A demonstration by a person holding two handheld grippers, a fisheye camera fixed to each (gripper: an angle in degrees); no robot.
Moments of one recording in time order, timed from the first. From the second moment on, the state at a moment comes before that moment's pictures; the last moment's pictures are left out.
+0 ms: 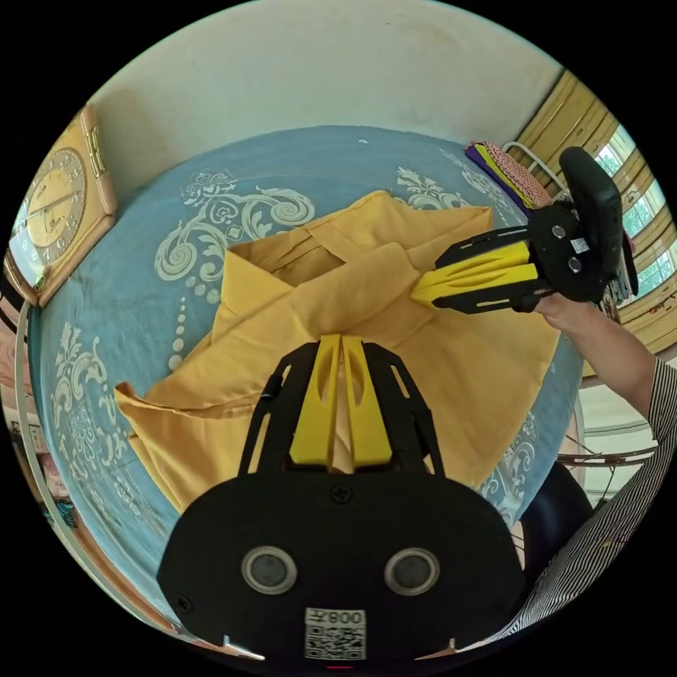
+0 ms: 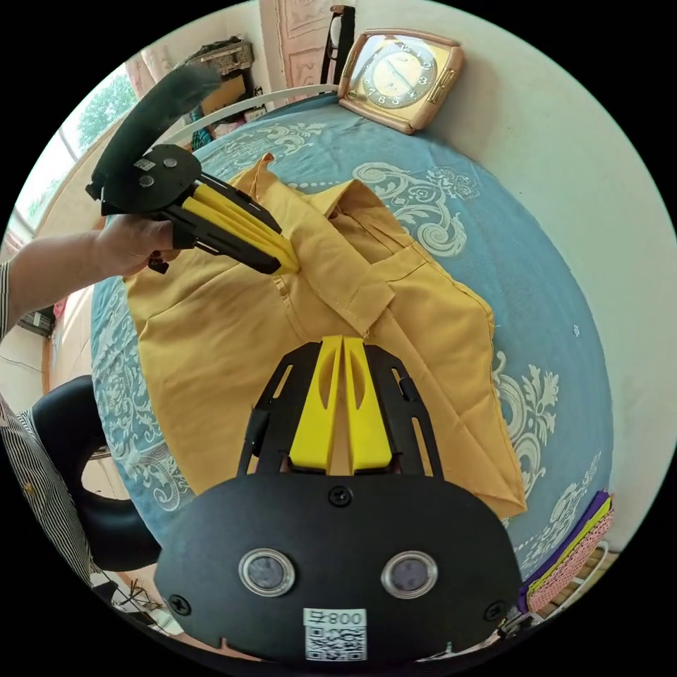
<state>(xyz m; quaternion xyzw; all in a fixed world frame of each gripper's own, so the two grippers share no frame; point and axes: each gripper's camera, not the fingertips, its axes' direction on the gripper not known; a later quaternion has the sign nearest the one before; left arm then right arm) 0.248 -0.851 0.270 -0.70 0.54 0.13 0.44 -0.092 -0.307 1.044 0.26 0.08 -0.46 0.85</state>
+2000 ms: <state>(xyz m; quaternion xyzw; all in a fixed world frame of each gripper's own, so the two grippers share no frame) 0.139 -0.836 0.431 -0.70 0.46 -0.22 0.50 -0.016 -0.334 1.022 0.37 0.08 -0.31 0.87</state>
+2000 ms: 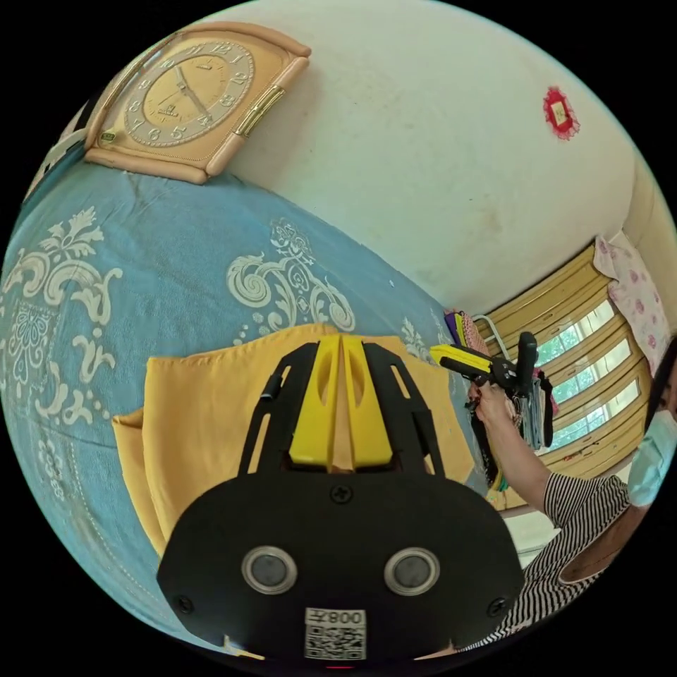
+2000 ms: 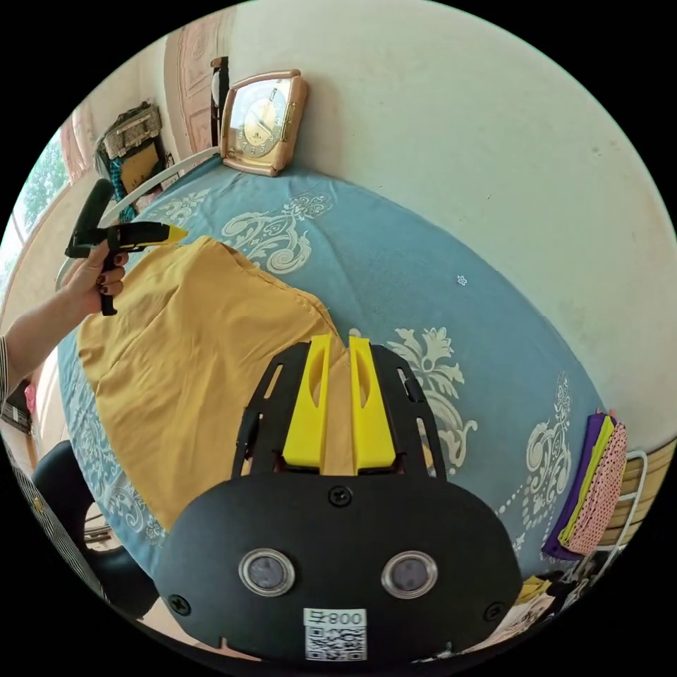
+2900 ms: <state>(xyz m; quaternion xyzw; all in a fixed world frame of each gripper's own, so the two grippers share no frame) 0.027 -0.871 0.339 -0.76 0.35 0.06 0.54 0.160 -0.191 1.031 0.33 -0.07 -0.23 0.91</state>
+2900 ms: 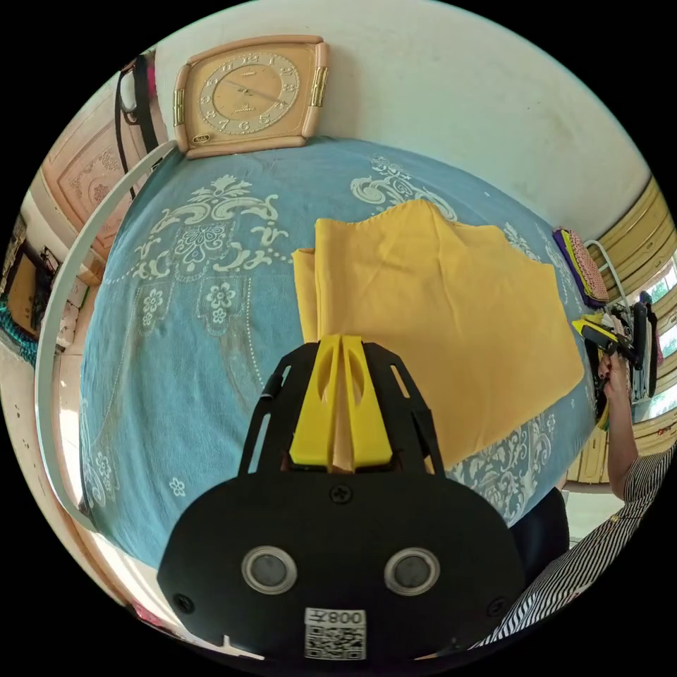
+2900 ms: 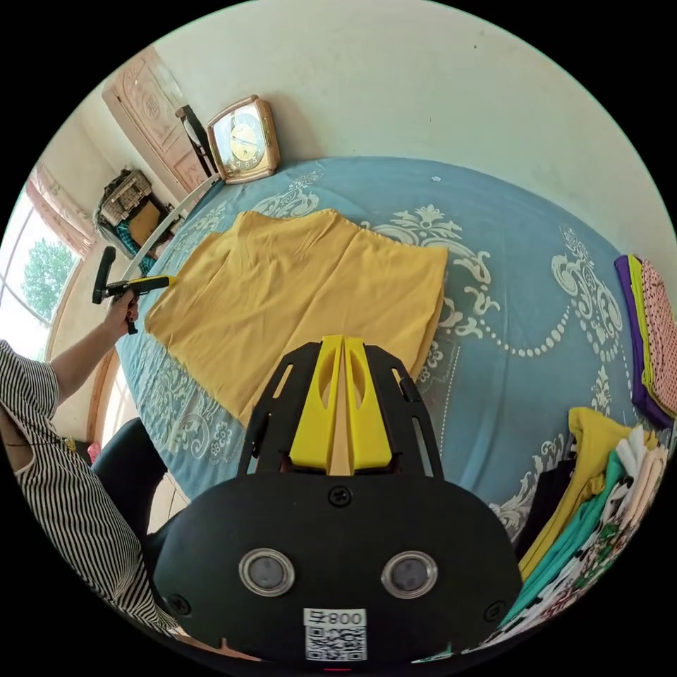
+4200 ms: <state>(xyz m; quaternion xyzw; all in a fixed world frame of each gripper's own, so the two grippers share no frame) -0.001 -0.795 0.260 -0.81 0.30 0.01 0.51 0.259 -0.079 1.069 0.36 -0.13 0.06 0.92</state>
